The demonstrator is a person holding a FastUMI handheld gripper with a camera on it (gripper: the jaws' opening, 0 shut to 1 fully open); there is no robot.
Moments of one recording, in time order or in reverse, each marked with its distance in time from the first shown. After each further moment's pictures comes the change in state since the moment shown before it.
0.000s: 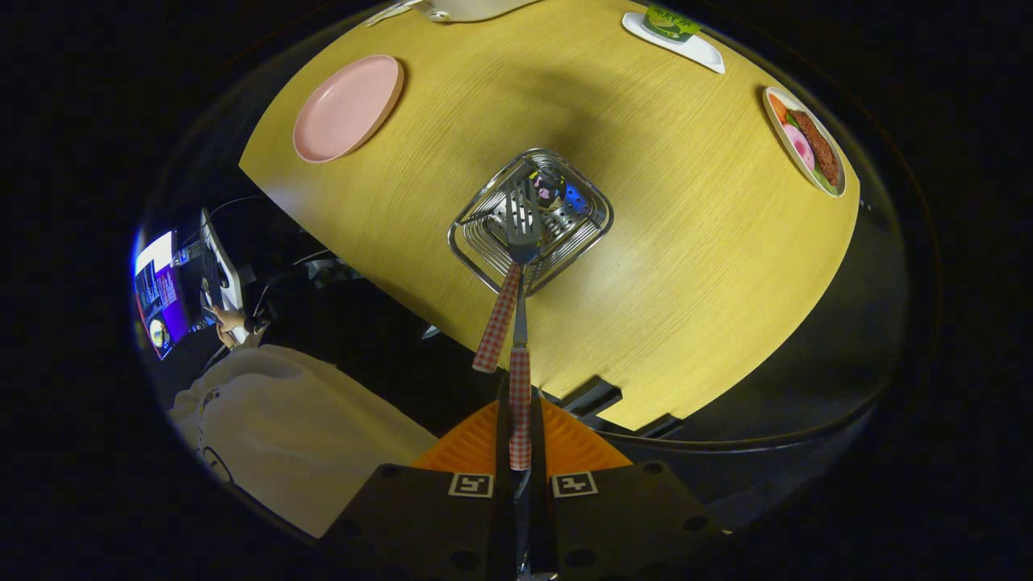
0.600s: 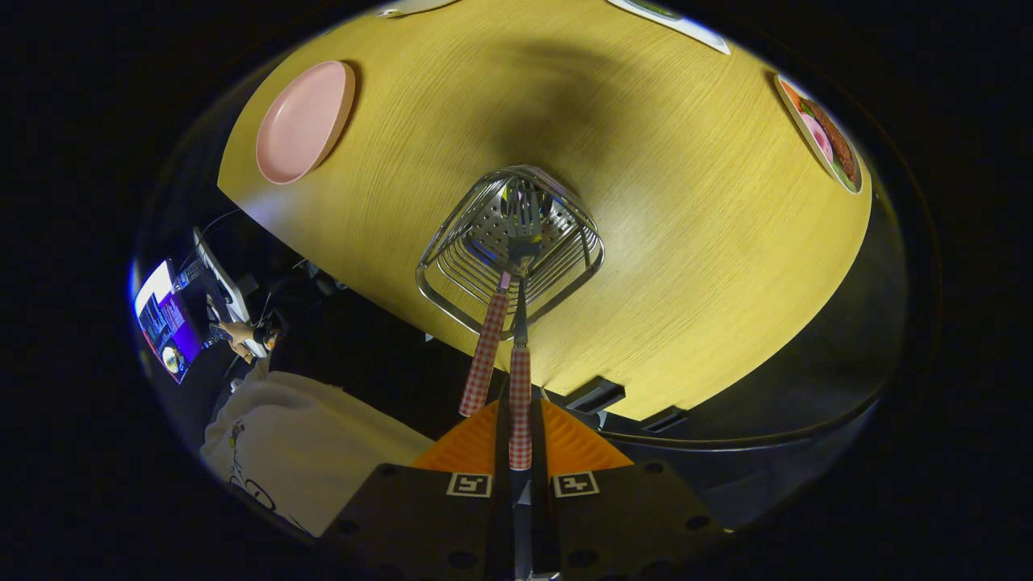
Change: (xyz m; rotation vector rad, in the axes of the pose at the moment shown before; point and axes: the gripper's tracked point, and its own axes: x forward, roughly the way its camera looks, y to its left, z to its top) arm 0.008 -0.002 0.030 0.069 0.112 0.032
